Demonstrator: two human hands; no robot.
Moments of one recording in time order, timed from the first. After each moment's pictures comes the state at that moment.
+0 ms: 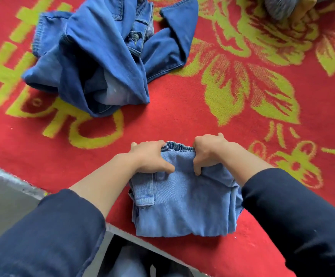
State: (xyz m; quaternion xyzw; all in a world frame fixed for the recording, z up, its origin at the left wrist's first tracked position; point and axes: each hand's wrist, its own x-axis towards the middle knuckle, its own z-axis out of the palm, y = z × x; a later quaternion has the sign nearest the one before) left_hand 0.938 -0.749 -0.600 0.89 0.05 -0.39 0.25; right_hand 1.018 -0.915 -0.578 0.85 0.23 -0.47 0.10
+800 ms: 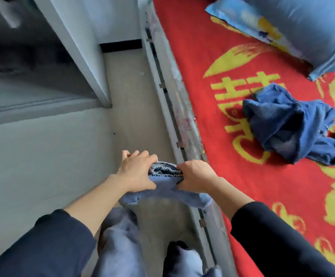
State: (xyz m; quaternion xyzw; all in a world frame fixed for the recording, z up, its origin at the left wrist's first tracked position) left_hand 0.472 -0.588 -0.449 0.88 0.40 -0.17 0.19; right_hand 0.662 -0.659 -0.448 0.65 0.70 -0.27 0.12
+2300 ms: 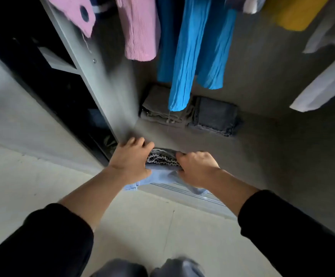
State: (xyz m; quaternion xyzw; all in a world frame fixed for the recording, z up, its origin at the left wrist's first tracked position) left_hand -0.242 0.147 -0.739 0.75 0.65 -0.07 0.05; right_hand -0.047 0.179 -0.736 0.44 0.88 -0.06 0.15
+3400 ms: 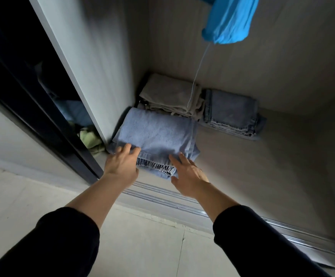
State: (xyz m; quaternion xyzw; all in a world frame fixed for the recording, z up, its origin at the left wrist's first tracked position) left_hand -0.295 0.218 -0.950 0.68 0.73 -0.06 0.10; right_hand -0.095 0.235 -0.951 0.56 0.78 -0.24 0.09
